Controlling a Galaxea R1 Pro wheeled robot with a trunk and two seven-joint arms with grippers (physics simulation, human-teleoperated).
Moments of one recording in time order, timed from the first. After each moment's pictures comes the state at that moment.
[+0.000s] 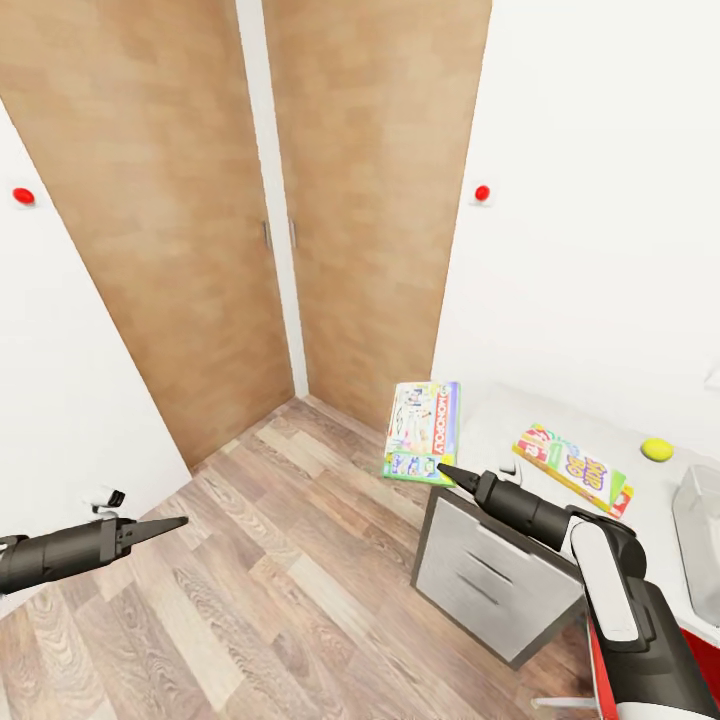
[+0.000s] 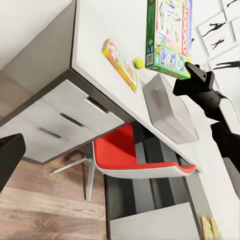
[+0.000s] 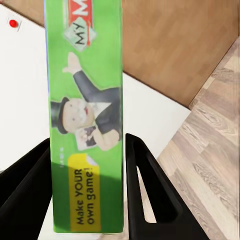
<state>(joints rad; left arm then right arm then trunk) -0.36 0.38 0.40 -1.36 0.08 1.01 -1.57 -0.42 -0.05 -0.21 -1.45 -0.66 0.97 0.61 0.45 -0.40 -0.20</state>
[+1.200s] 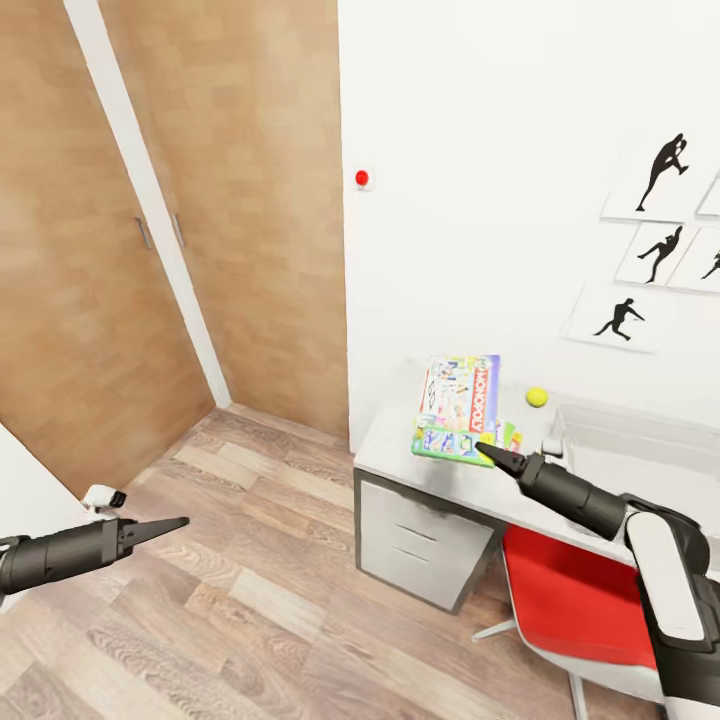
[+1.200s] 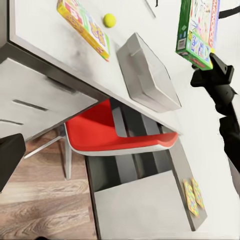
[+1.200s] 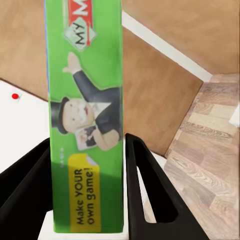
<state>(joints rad) -0.36 0.37 0.40 -1.35 0.08 1.01 -1.57 -0.43 -0.15 -0.29 -1.54 -0.80 1.04 0.62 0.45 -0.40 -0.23</state>
